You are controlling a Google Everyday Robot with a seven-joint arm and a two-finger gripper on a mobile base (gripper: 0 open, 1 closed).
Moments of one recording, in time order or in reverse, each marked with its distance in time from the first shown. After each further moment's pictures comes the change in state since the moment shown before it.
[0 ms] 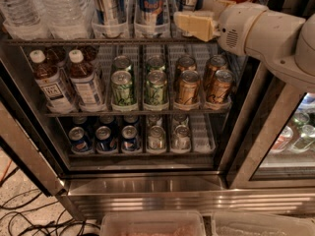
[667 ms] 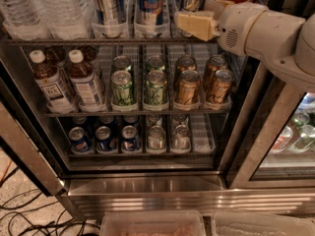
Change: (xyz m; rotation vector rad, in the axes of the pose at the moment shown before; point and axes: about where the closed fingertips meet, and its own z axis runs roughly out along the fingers) arm 0.000 0.000 0.000 0.000 0.000 0.000
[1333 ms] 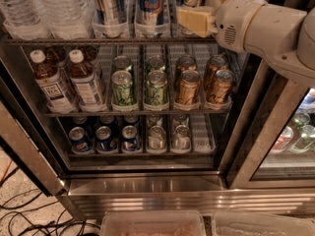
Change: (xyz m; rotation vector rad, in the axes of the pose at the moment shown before) arm -0.019 0.011 -0.003 -0.017 -0.005 -0.016
